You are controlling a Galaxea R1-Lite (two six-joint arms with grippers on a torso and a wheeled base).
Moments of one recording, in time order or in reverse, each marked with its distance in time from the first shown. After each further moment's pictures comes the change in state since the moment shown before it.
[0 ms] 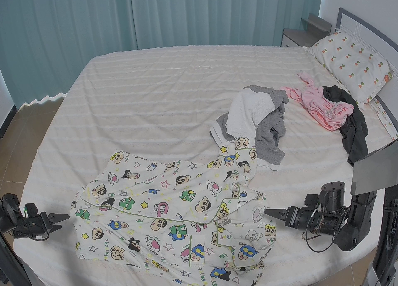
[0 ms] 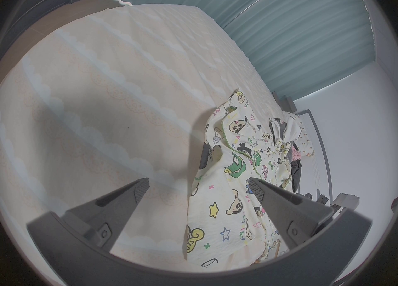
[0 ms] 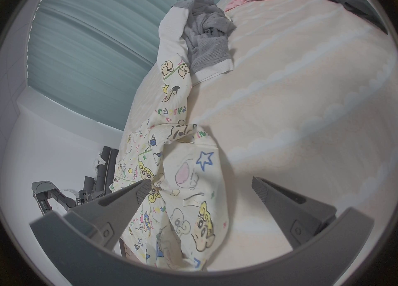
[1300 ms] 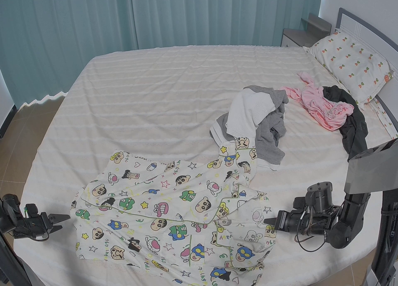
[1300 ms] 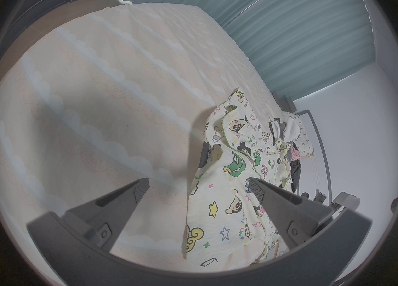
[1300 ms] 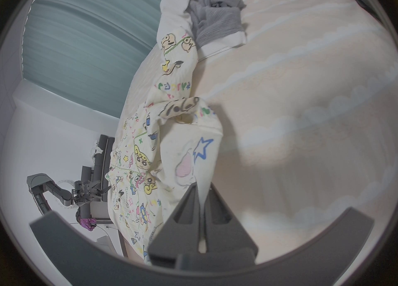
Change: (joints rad) left arm -0.001 0.003 0.003 0.000 -0.003 0.000; right arm 0.071 0.002 -0.111 0.198 -0.014 -0.010
